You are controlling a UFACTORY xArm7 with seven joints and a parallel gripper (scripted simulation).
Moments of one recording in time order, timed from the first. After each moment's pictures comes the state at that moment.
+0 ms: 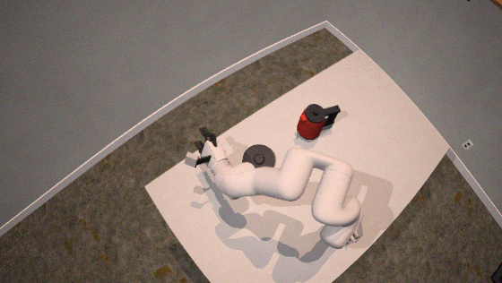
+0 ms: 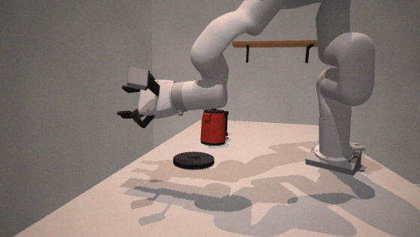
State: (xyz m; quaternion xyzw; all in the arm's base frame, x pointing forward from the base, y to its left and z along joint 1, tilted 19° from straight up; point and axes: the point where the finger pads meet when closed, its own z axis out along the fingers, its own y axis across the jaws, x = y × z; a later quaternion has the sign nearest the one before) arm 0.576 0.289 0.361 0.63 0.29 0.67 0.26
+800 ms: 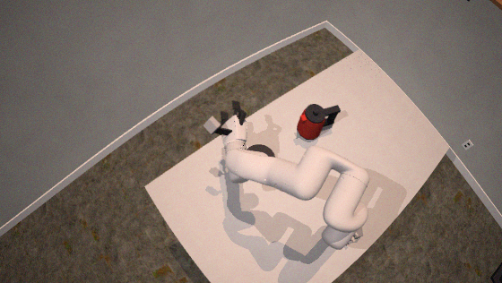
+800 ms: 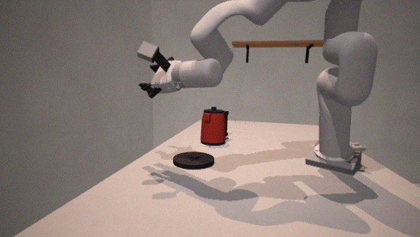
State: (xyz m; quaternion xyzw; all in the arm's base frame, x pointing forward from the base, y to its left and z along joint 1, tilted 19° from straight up) arm 0.584 0.134 0.390 0.71 0.09 0.62 0.32
